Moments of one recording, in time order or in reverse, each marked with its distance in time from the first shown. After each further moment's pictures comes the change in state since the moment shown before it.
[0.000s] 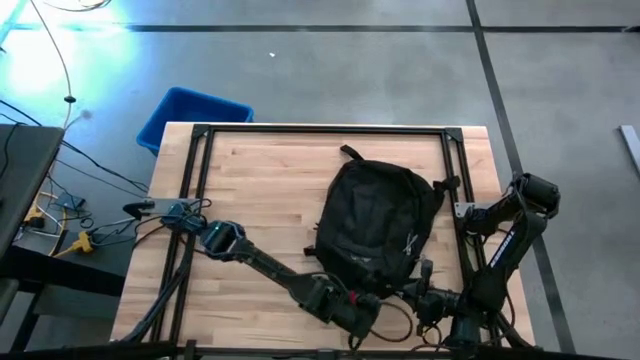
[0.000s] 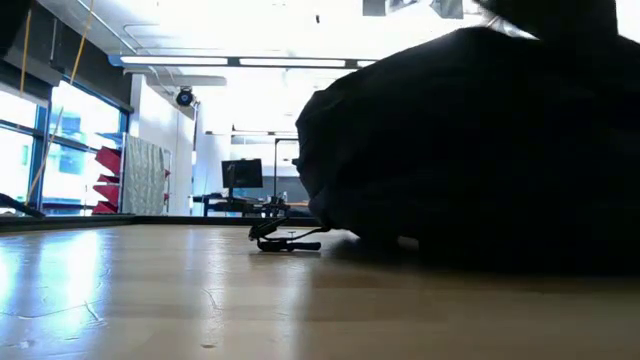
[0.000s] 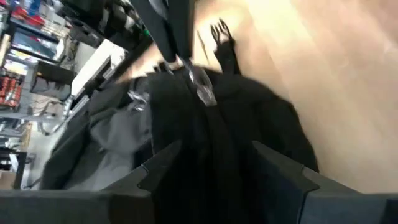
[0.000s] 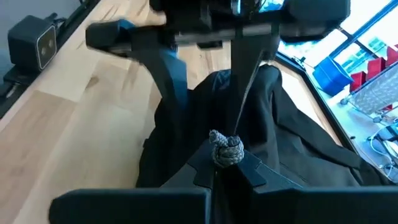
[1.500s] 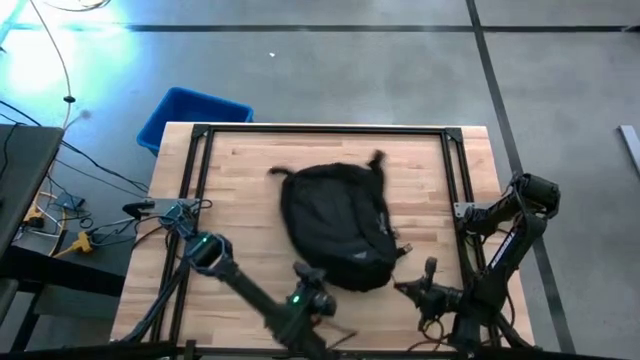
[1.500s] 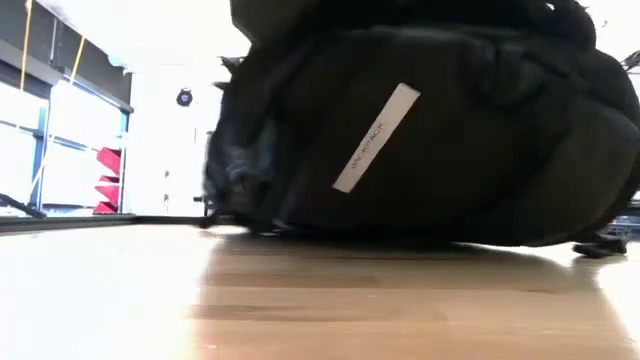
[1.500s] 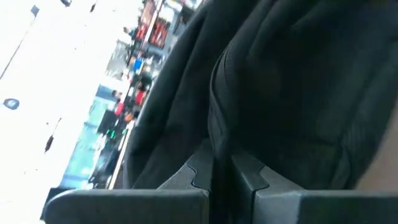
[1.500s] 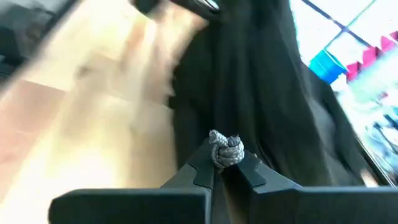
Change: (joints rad) left arm -0.147 -0.022 -0.062 -0.864 -0.612 -0.955; right arm 0.039 -0.002 -0.056 -0.013 0.029 0.120
